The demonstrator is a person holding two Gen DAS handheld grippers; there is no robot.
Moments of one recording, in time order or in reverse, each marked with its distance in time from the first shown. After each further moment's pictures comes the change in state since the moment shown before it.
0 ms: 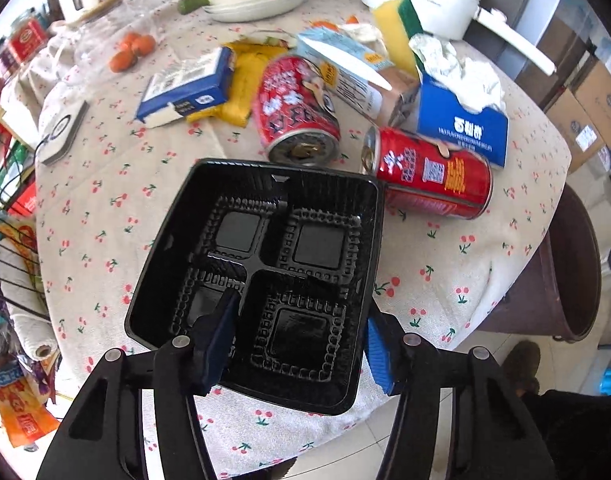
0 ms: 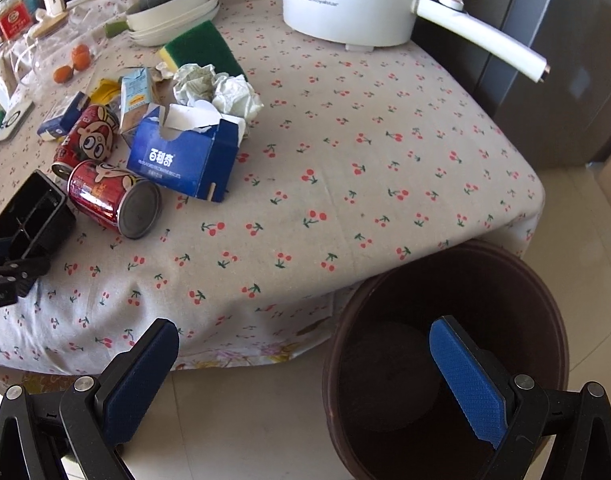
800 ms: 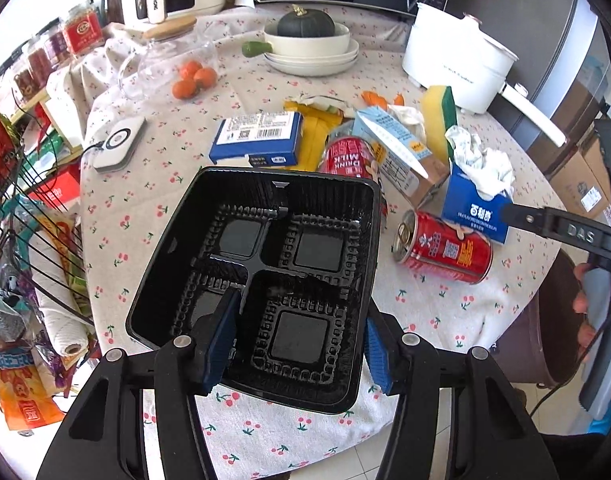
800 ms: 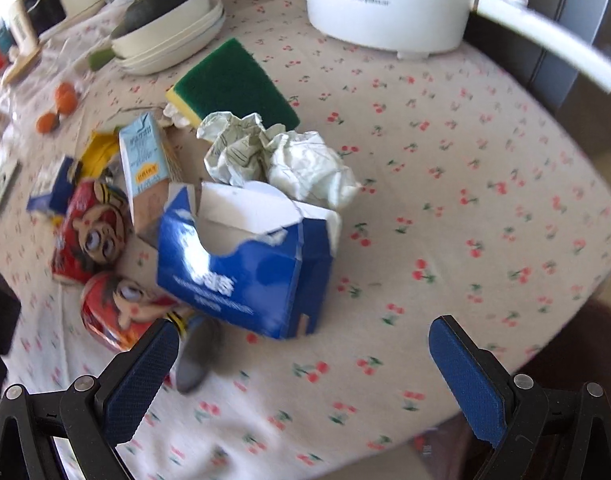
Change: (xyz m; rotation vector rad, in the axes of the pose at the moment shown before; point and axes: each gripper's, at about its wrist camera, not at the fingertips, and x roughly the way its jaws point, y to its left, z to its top) left arm -0.047 0.042 0.010 -0.123 -0.143 0.018; right arm 0.076 0.052 0.088 0.158 0.035 0.087
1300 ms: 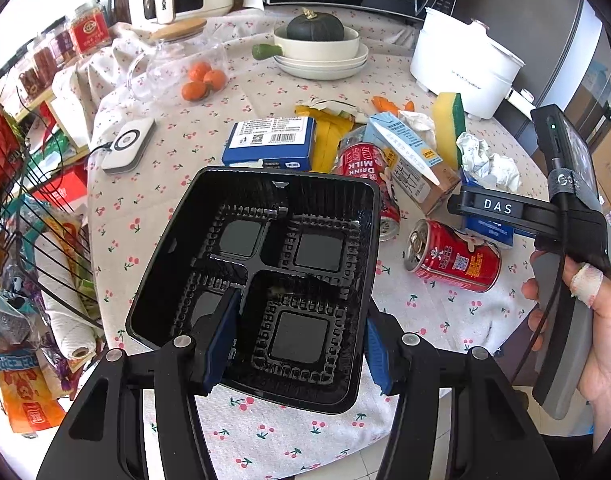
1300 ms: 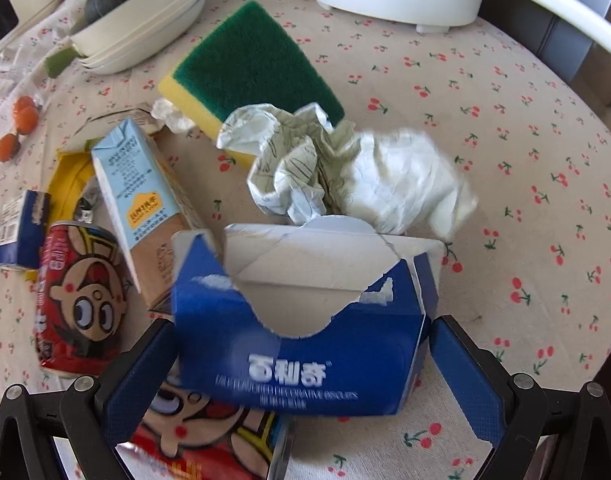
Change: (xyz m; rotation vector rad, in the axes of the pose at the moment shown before) left arm 0.000 0.011 0.003 -0.010 -0.001 0.015; right arm 0.054 0.045 0.027 0.096 0.038 -0.089
